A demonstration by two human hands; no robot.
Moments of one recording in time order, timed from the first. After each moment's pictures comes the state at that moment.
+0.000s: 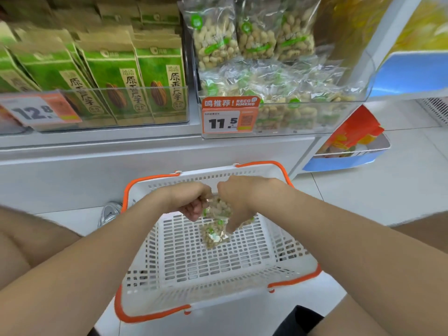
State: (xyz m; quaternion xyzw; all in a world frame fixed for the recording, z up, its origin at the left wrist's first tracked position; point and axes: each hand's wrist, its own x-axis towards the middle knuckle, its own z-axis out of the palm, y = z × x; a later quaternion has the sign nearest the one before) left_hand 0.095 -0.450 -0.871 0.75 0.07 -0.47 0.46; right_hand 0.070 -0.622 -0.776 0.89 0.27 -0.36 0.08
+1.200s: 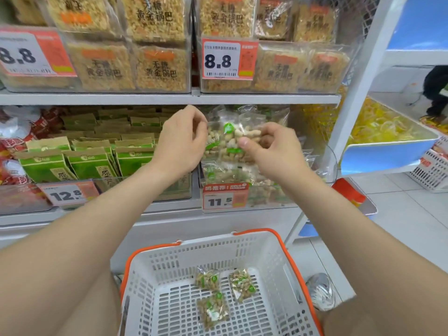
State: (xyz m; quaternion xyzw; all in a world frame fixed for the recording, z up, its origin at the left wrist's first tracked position) left_hand 0.174 -0.460 -0.631 0.89 -0.13 0.27 0.35; right_hand 0.143 -0.667 -0.625 0.84 0.01 0.14 -0.52
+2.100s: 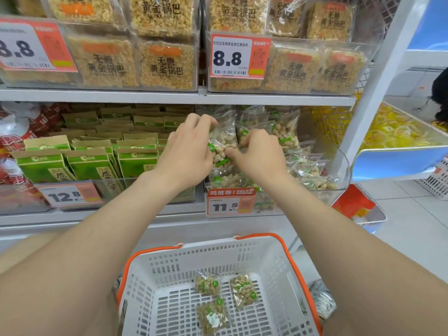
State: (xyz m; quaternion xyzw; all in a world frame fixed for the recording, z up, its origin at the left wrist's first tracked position) left_hand 0.174 -0.458 -0.644 0.93 -0.18 0.22 0.23; right_hand 0.198 -0.633 -0.654 0.95 0.00 0.17 -0.25
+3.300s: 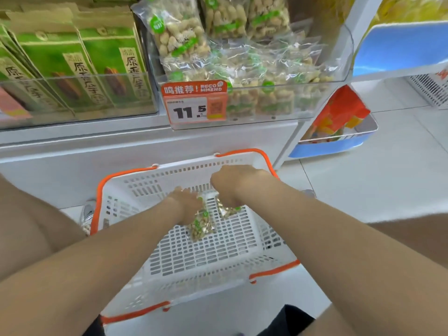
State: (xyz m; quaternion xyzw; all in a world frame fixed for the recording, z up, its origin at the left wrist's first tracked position) left_hand 0.092 -0.506 -0.947 0.85 -0.32 -0.34 -0.24; right_hand 0.079 -0.652 -0.790 0.91 0.23 -0.33 0.10
